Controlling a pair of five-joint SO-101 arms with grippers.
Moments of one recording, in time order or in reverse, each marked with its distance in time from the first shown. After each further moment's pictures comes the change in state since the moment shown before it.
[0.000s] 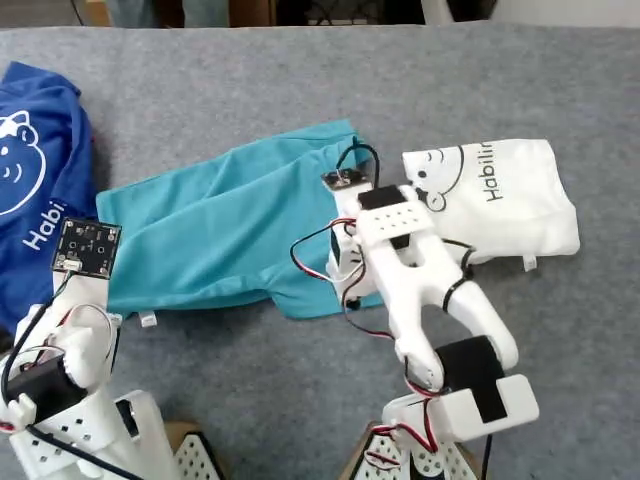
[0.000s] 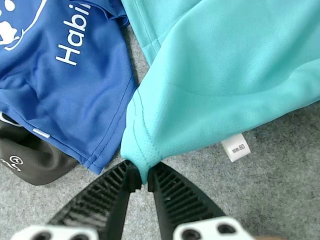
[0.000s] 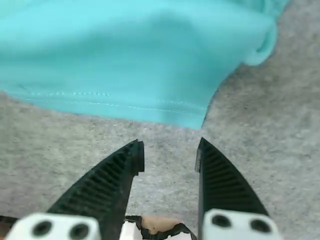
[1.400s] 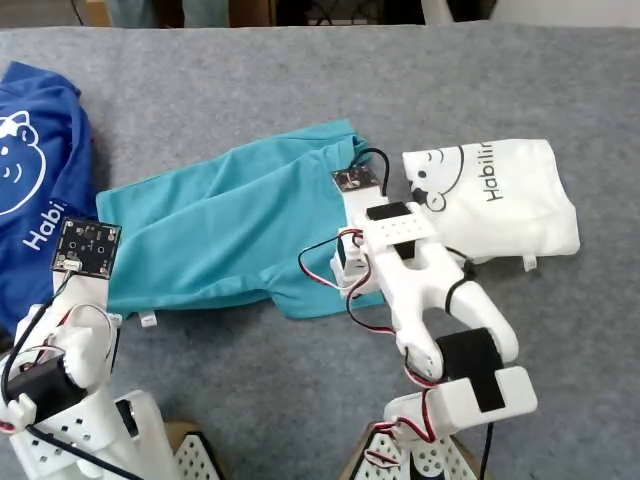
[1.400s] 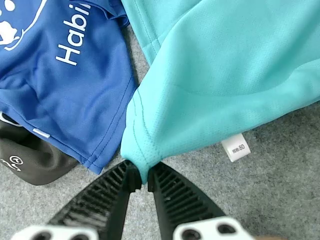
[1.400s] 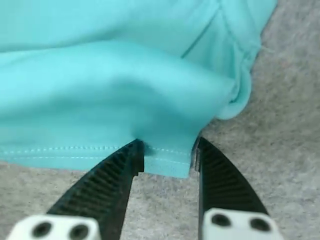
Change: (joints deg) left arm 0.0 0.0 0.0 0.0 0.0; right arm 2.2 4.0 6.6 -17.1 -0.1
